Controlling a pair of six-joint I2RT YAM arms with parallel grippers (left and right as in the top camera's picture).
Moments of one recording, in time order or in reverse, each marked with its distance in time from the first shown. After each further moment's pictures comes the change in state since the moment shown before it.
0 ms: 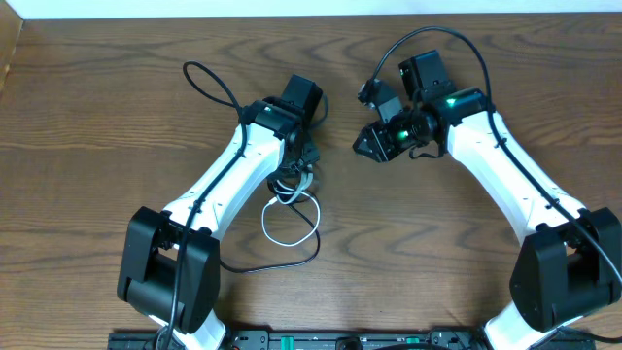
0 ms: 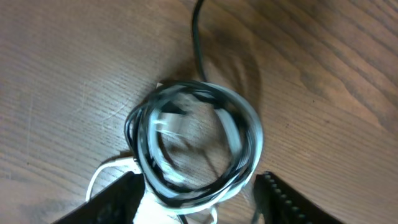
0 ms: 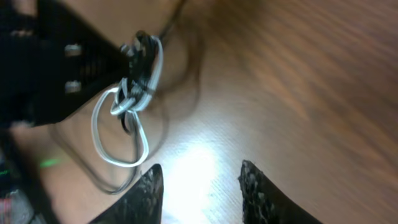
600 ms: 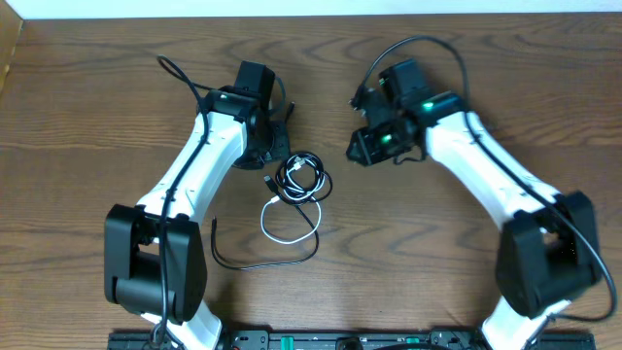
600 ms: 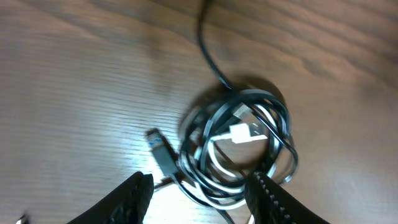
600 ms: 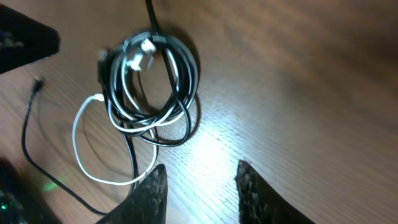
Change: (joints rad) left arm 0.186 0.008 0.000 0.016 0.211 0.454; right arm 0.072 0.087 0.000 0.016 0.057 0.189
